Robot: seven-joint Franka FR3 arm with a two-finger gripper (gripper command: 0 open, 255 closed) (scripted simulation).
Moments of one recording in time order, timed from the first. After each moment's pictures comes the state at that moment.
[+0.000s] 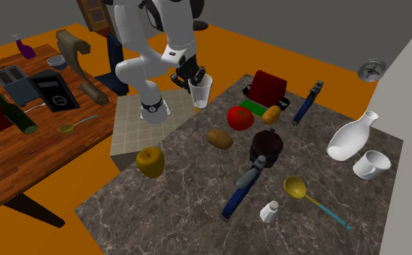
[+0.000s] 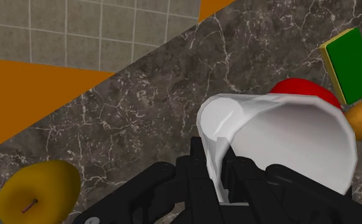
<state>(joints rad) 0.20 -0.69 0.24 -2.40 0.28 1.67 0.26</state>
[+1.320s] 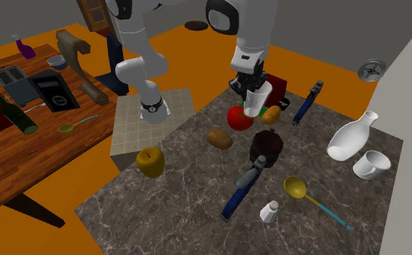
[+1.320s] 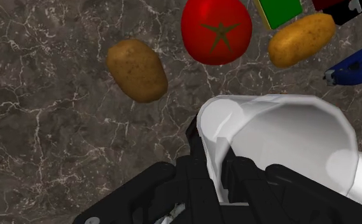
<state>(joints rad) 0.22 -0.01 0.47 -1.70 0.14 1.69 0.57</state>
